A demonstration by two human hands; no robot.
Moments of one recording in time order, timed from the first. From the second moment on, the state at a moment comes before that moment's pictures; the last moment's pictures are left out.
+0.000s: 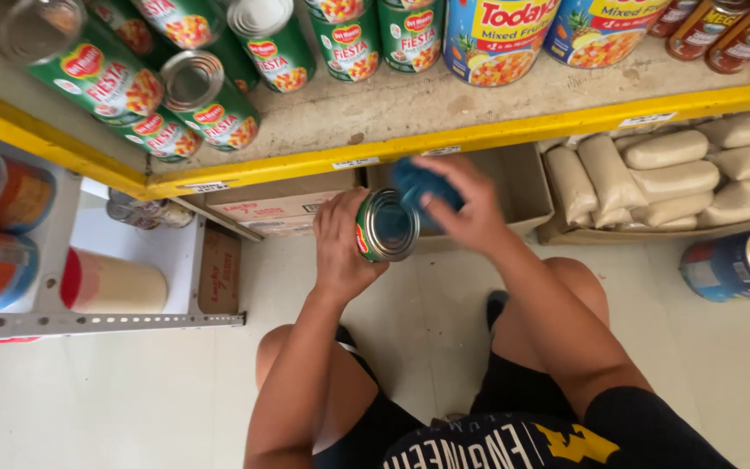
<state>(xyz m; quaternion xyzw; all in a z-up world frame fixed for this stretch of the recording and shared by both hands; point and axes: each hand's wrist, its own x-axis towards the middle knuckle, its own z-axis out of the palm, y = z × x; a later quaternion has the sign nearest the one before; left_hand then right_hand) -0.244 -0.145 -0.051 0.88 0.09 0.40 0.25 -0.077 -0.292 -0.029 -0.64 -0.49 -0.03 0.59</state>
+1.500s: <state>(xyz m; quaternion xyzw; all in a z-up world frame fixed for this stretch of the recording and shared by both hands) -0.237 -0.141 -0.043 0.84 0.06 0.54 -0.01 -0.141 -0.271 -0.042 -0.55 -0.50 0.01 0.67</state>
